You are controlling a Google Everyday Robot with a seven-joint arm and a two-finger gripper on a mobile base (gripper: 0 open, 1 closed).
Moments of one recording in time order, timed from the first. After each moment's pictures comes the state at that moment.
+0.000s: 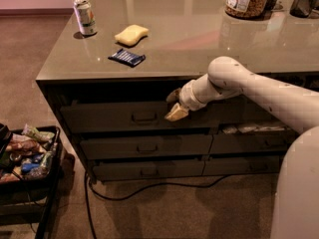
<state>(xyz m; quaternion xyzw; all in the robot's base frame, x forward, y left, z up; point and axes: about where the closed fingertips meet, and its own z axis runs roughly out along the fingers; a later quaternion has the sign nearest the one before) 0.691 -0.054 0.668 -0.65 0.67 0.13 0.34</state>
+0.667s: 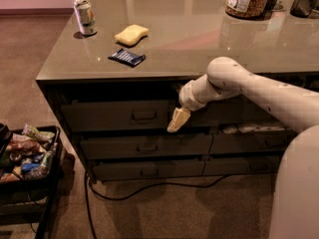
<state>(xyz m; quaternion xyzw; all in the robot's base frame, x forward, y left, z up) 0.691 -0.054 0.668 -0.65 0.67 0.13 0.33</state>
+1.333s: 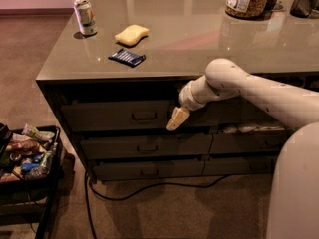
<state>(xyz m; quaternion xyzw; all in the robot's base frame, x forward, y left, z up) 0.703 -0.060 0.662 -0.63 0.69 0.11 0.34</state>
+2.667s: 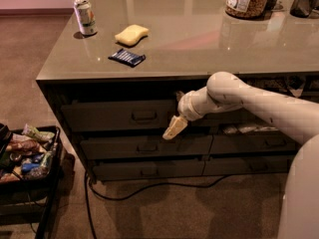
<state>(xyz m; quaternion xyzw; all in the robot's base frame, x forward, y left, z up) 0.677 -0.053 0.637 -0.59 0.71 0.15 0.35</state>
